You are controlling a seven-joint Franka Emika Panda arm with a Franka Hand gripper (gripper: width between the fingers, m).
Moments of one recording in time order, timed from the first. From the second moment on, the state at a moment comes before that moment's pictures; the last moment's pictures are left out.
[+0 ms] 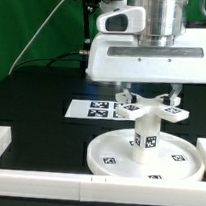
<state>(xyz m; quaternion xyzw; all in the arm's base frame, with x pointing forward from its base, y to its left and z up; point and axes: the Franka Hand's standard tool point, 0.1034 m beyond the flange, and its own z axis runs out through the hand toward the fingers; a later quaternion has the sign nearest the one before) 0.563 0.040 0.100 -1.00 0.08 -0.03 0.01</state>
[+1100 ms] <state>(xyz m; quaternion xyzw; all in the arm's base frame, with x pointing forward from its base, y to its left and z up) 0.563 0.039 0.100 -0.83 0.55 -0.02 0.04</state>
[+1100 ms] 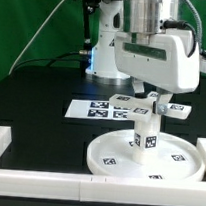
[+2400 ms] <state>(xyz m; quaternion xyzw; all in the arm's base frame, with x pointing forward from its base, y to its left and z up) 0.566 0.038 0.119 -1.00 -0.04 -0.03 0.02</state>
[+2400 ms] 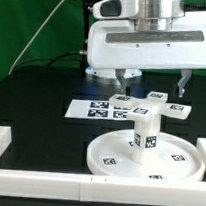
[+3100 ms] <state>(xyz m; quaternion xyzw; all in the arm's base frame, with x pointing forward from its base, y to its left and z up) 0.566 0.036 0.106 -0.99 -0.13 -0.03 0.01</state>
